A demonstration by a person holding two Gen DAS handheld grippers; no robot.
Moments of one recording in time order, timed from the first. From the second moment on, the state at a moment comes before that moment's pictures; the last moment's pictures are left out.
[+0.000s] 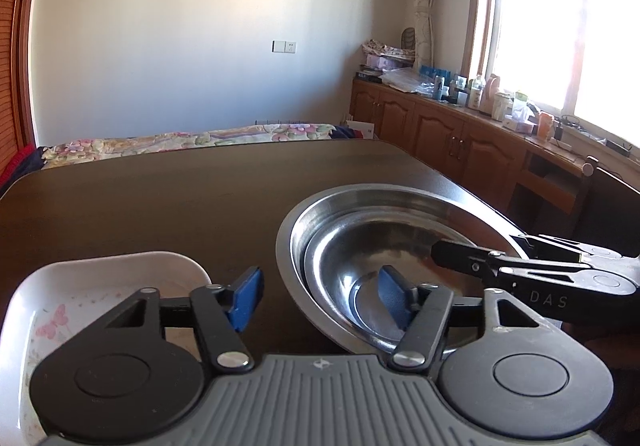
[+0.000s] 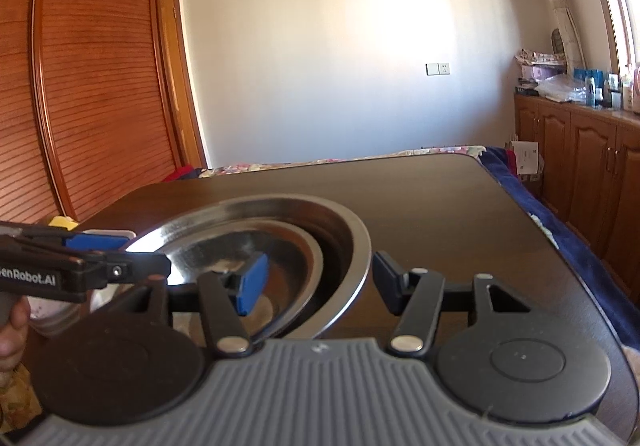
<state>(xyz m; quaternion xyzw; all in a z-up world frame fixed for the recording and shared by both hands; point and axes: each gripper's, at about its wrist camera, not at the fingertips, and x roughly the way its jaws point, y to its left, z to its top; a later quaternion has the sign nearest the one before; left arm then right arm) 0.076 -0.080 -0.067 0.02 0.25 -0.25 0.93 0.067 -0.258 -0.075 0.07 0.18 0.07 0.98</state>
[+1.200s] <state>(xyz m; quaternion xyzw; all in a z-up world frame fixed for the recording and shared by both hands) 0.058 -0.069 -0.049 0.02 0.23 -0.24 0.94 0.063 -0.259 -0.070 0.11 0.16 0.09 0.98</state>
